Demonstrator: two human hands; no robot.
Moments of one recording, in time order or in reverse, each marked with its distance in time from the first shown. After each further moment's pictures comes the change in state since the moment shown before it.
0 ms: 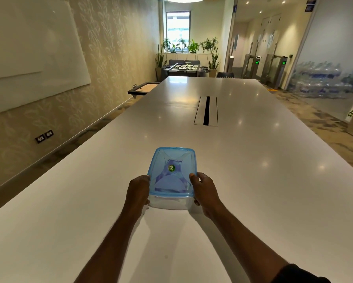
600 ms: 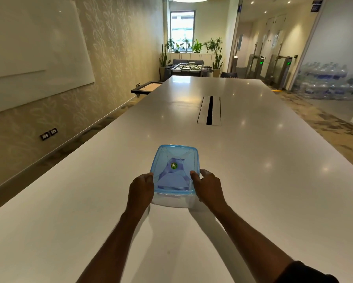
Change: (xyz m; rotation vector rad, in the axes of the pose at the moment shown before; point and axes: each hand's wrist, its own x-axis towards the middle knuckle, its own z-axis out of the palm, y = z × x) left_hand -0.022 0.004 -0.007 0.359 0.059 0.352; right_hand 0.005 -0.004 -0.005 -0.458 0.116 -0.192
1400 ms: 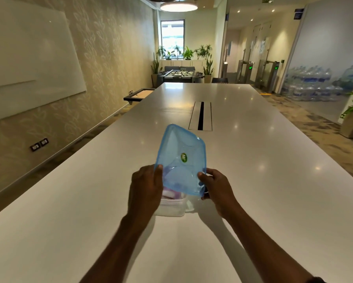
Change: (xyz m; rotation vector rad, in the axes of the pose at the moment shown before) left_hand -0.019 0.062 0.001 0.079 0.138 0.406; right_hand 0.006 0.015 -0.049 0.561 -0.060 0.130
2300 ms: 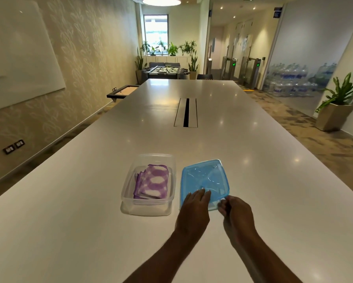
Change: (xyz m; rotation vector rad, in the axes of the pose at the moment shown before) left_hand -0.080 0.032 0.156 0.166 -0.345 0.357; right_hand -0.040 0.062 -0.074 0.458 0.377 0.189
